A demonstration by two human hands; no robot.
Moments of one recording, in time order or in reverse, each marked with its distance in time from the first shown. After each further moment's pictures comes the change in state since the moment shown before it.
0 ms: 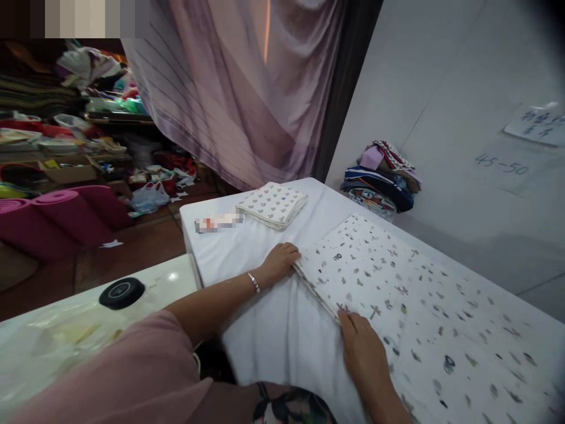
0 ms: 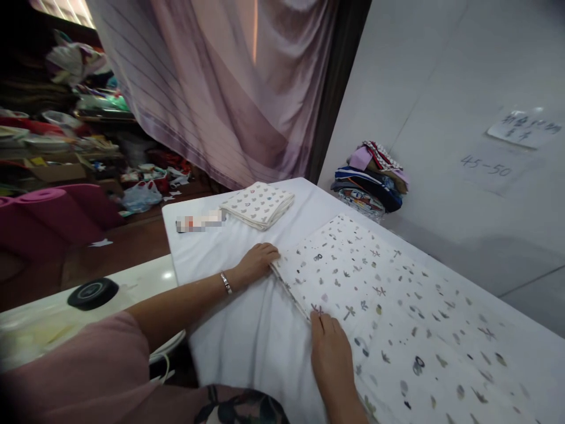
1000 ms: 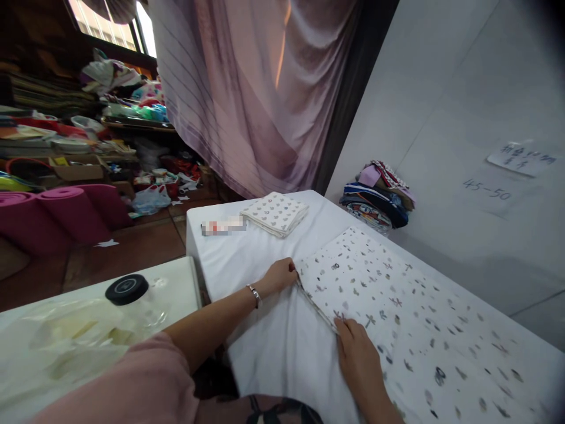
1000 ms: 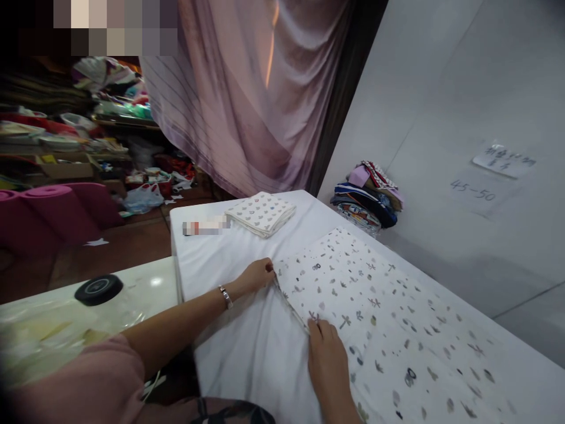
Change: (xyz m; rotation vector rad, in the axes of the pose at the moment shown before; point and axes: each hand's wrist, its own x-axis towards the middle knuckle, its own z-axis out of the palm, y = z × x) left_hand -0.011 0.024 0.000 -0.620 -0.027 -0.714; right_hand -0.001 0.003 0.000 0.118 -0.002 0.003
